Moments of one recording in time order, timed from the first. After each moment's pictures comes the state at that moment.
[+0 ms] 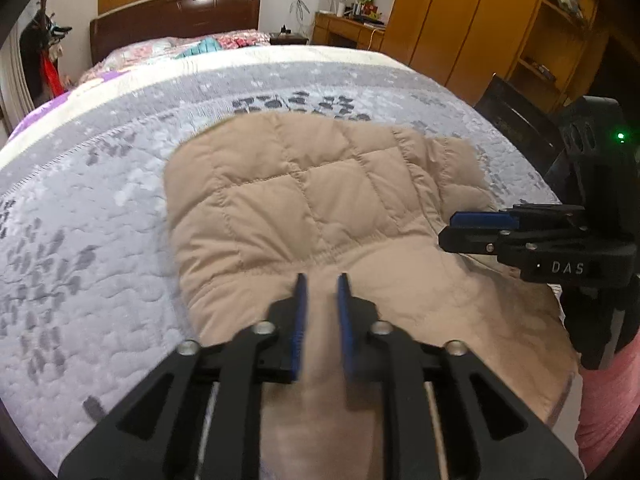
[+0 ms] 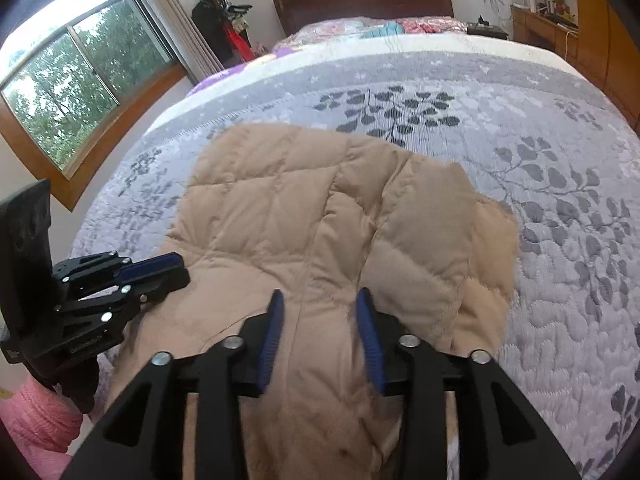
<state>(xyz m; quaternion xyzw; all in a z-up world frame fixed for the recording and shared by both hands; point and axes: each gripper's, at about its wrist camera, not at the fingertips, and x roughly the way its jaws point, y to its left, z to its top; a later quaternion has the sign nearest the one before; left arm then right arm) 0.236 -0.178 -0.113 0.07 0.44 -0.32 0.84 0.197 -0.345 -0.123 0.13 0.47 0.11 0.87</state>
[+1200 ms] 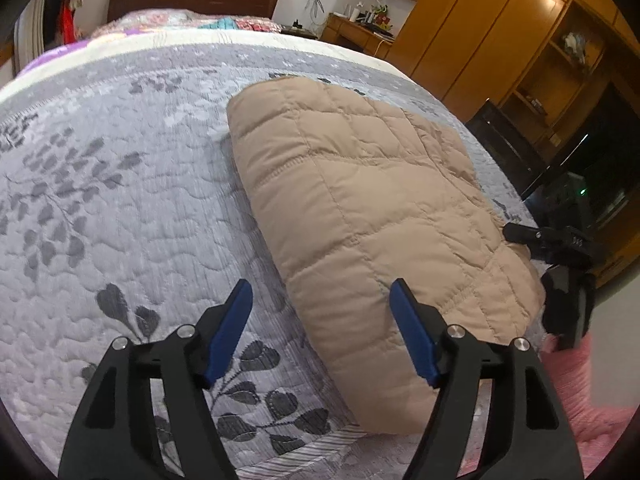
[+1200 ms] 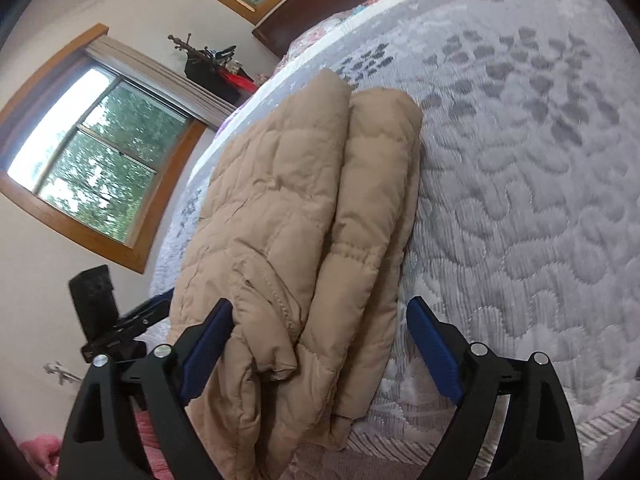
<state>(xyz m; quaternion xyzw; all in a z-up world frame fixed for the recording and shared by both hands) 0.203 -0.091 -0.123 -0.02 0.47 -0.33 0.82 0.132 -0.421 -0.170 0.34 0.44 0.17 0.81</state>
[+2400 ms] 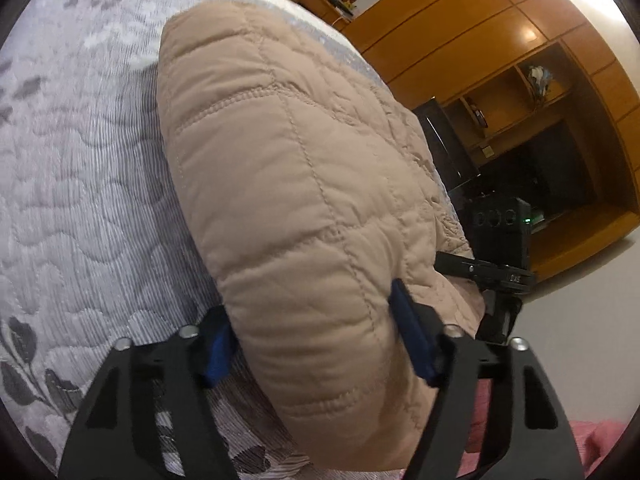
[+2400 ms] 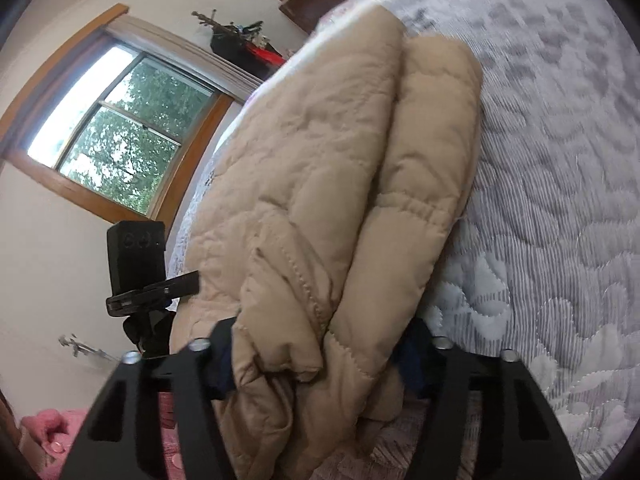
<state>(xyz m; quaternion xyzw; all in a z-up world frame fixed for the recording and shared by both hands) 0.237 -0.122 -0.166 -0.13 0.52 -0.45 0.71 0.149 -0.369 -0.179 0.32 0.45 0.23 0.80</state>
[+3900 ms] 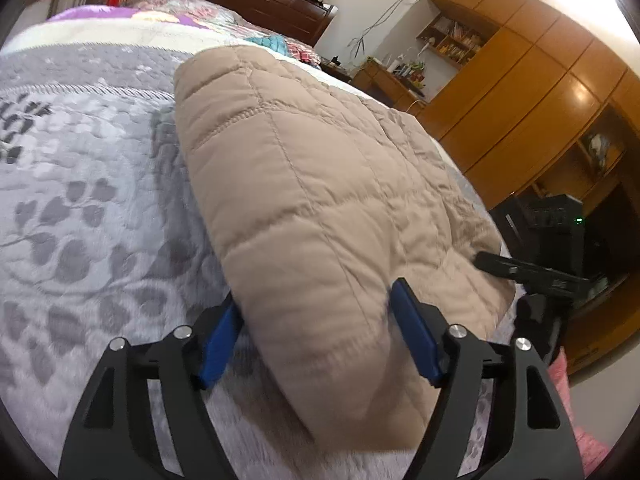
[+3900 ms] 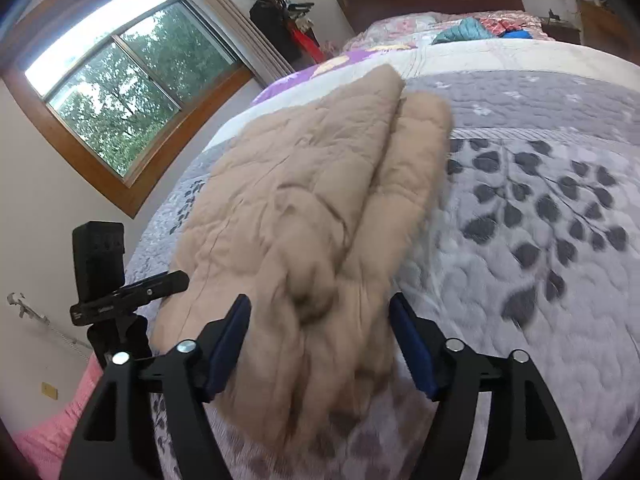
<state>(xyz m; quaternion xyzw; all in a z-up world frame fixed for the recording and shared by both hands) 0.380 -0.014 -0.127 -0.14 0.45 -0.30 0.83 0.347 -0.304 -0.144 0.19 0.45 0.26 0.84</state>
